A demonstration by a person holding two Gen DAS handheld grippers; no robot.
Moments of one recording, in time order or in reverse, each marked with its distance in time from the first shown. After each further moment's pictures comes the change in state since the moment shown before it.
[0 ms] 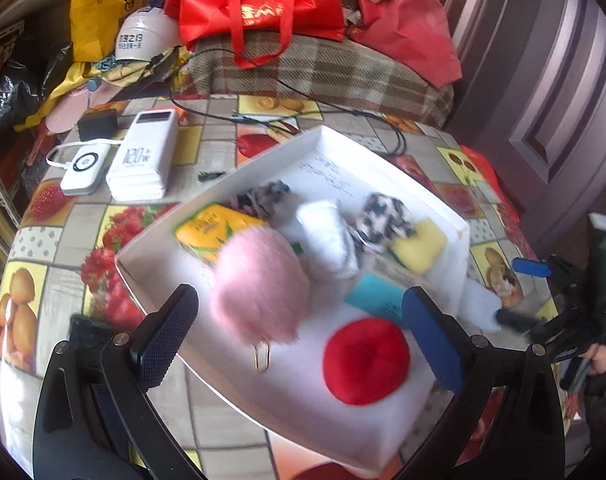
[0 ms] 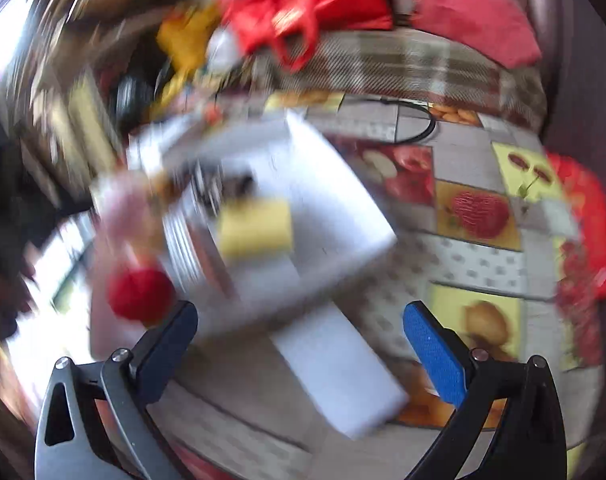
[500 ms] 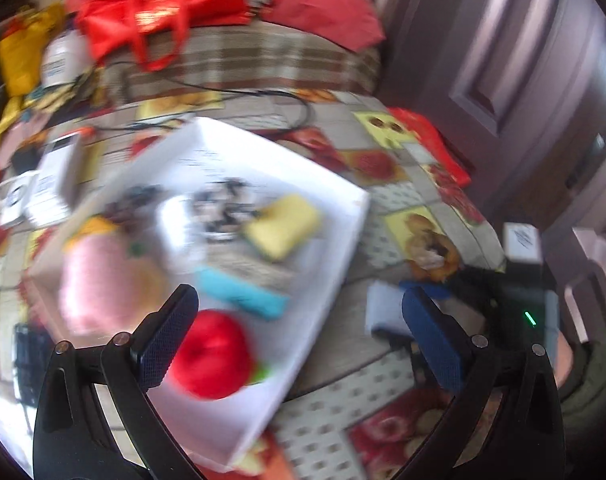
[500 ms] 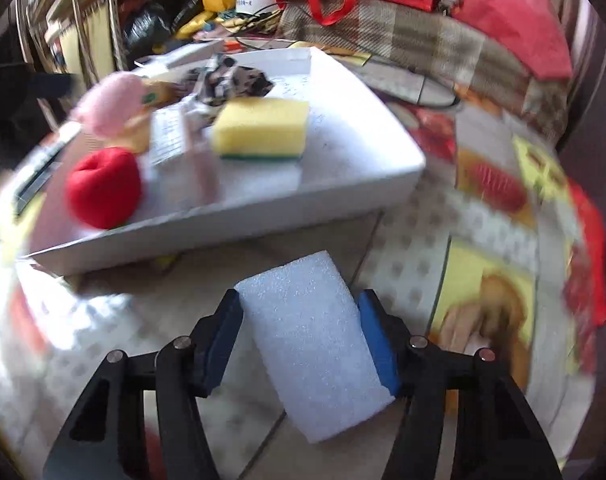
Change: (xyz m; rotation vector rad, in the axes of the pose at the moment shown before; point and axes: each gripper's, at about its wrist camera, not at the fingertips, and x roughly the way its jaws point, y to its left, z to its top) left arm 0.013 -0.126 -0.003 0.164 0.072 -0.124; right arm 0.029 0.013 -0.039 -0.098 0.069 -0.002
